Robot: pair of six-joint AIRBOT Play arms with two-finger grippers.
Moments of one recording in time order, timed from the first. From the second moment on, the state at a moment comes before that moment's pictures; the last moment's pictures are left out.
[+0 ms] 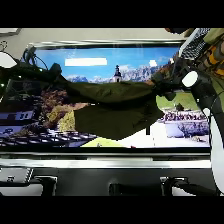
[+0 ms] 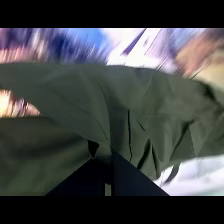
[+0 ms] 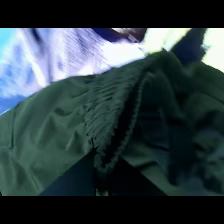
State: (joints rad) left arm -0.04 -1.53 1.69 0.99 -1.34 -1.89; right arm 0.04 -1.41 1.36 -1.24 0.98 2.11
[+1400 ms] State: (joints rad) left arm -0.39 -1.31 1.01 1.30 -1.23 -2.20; right arm 0.04 -1.47 1.20 -1.47 1.33 2.07
